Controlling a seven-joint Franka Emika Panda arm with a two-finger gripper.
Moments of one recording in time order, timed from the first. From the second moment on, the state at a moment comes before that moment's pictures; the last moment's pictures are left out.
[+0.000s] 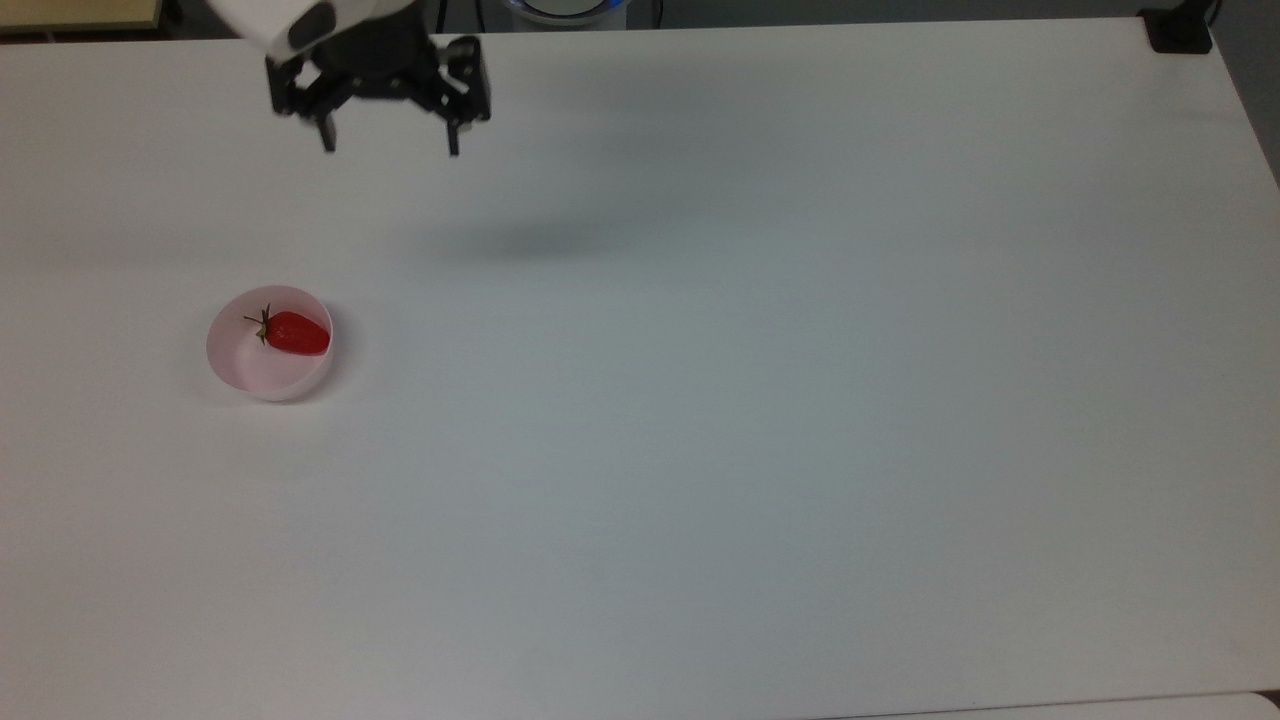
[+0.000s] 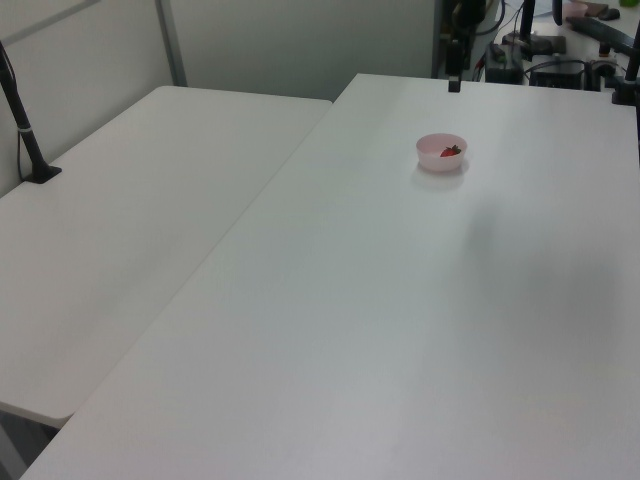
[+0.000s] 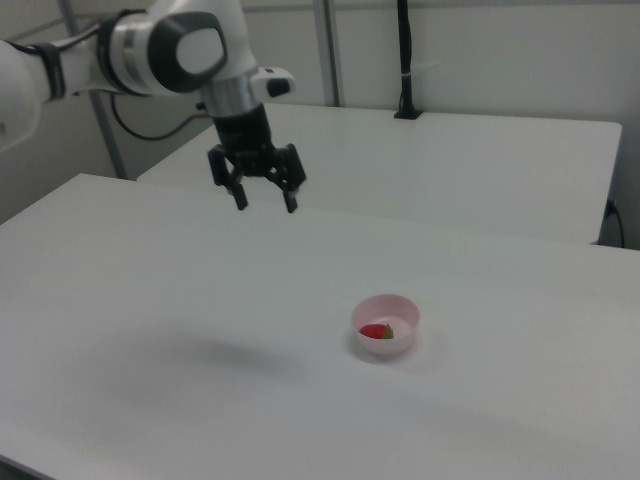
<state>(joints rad) -0.01 0.18 -0.09 -1.54 -0.09 1.74 -0.17</state>
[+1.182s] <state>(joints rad) -0.20 0.47 -0.09 -1.43 -0.01 1.88 -0.72</state>
